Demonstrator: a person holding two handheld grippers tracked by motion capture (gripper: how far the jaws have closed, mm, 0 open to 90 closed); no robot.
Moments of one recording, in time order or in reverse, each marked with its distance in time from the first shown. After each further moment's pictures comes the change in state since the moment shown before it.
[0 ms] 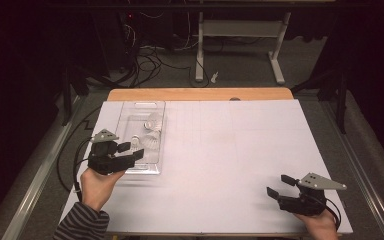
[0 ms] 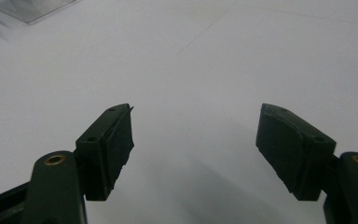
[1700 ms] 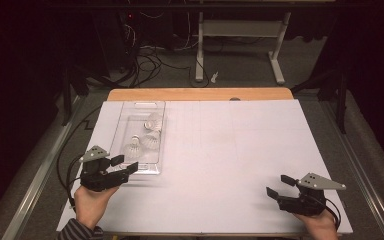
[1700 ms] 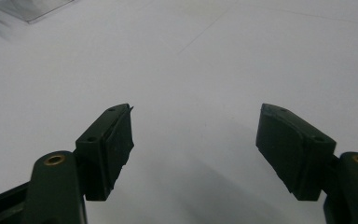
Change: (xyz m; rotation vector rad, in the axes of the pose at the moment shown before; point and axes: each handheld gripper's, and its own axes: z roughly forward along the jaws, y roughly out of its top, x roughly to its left) left arm -0.001 -0.041 -0.012 -0.047 -0.011 -0.041; right arm 0.000 0.000 0.000 0.003 0.001 -0.002
